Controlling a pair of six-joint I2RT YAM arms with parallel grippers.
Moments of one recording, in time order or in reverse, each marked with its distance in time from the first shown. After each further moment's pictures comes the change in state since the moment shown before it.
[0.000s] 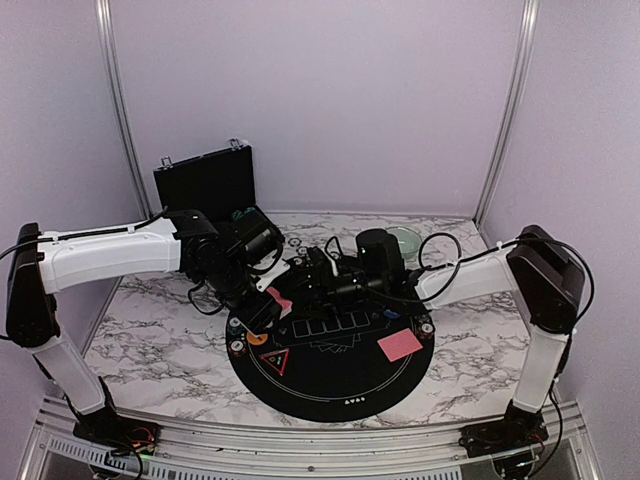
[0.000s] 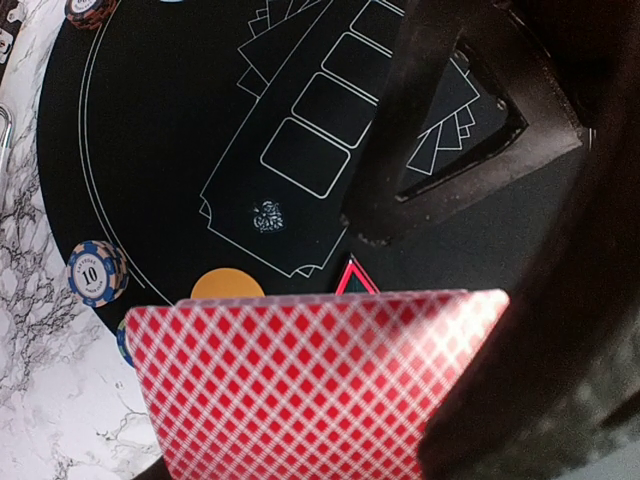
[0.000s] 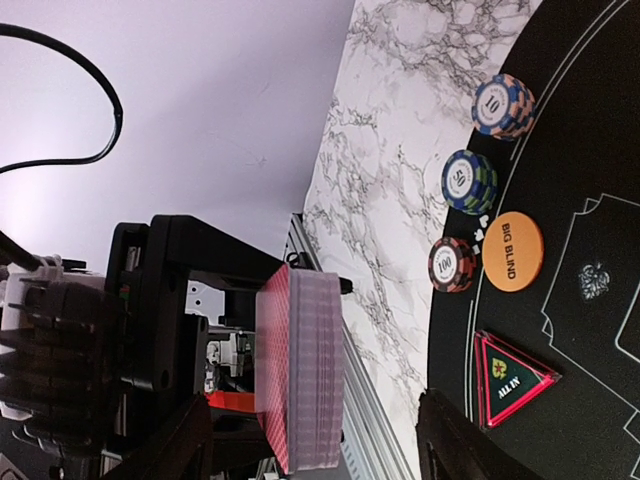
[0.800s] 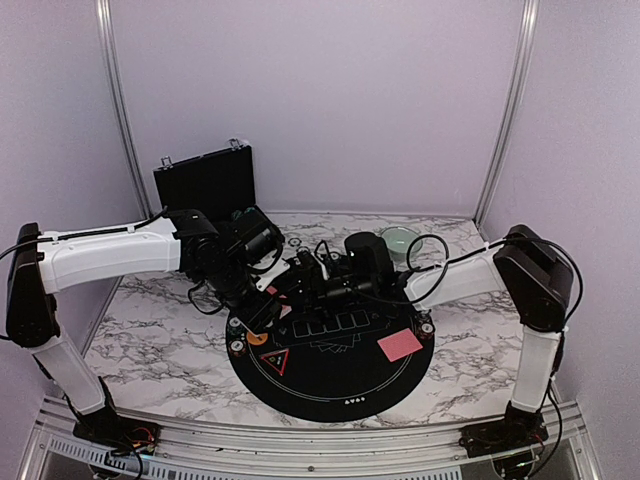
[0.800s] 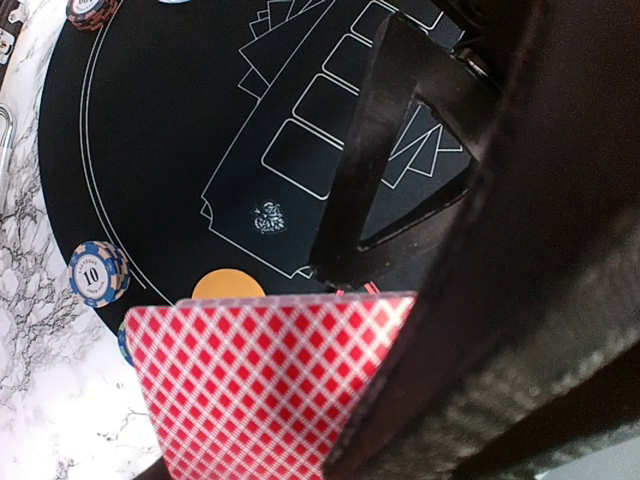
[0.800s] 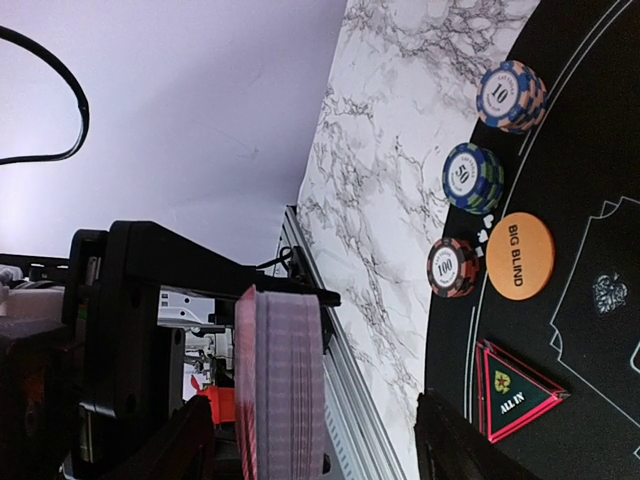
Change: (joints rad) left arm 0.000 0.000 0.002 0.000 -0.001 0.000; right arm 0.028 0.064 0.058 -0.008 -0.003 -0.006
